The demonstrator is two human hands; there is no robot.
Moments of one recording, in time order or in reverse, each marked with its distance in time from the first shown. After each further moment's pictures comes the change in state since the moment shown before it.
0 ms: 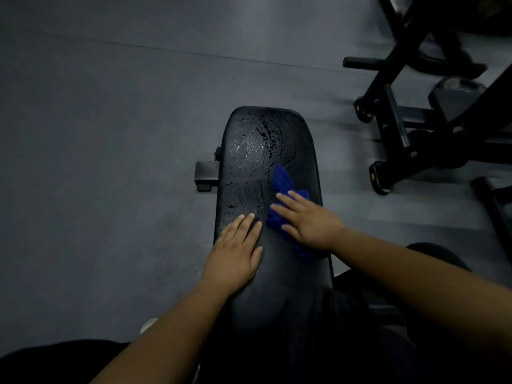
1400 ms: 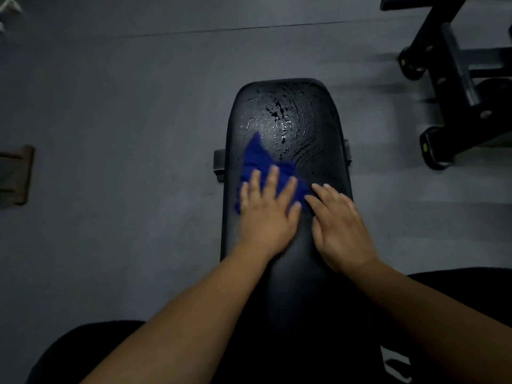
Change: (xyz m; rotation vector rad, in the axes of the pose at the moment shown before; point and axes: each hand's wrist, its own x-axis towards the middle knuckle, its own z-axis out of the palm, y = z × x) left_hand 0.095 0.028 0.000 0.119 -0.003 -0.208; right_hand -0.009 -0.014 0.049 0.288 0.406 0.307
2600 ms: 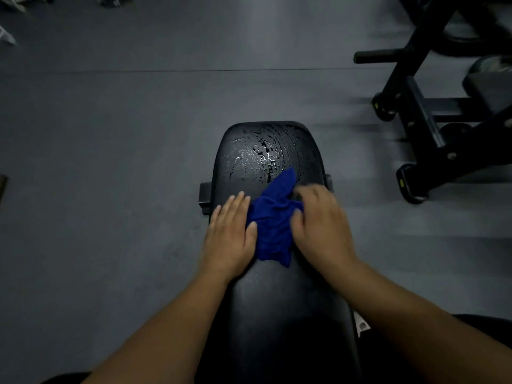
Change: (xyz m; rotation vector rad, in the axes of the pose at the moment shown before) left_hand 0.031 -0.050 -0.008 -0.236 0.084 0.040; right_hand 0.072 -0.018 -0.039 0.107 0.180 0.189
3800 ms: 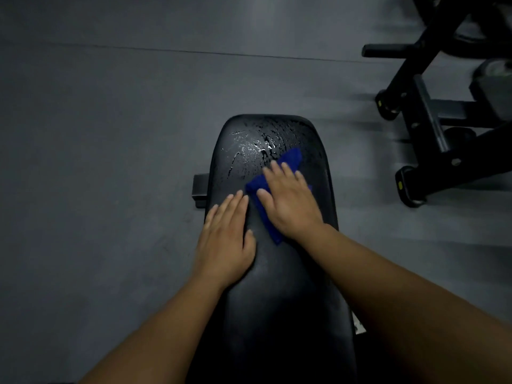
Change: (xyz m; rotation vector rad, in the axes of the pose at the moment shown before) left_hand 0.006 -0.004 0.003 -0.001 0.008 0.010; right_hand 0.069 -0.008 0.053 -0.049 -0.351 -0.124
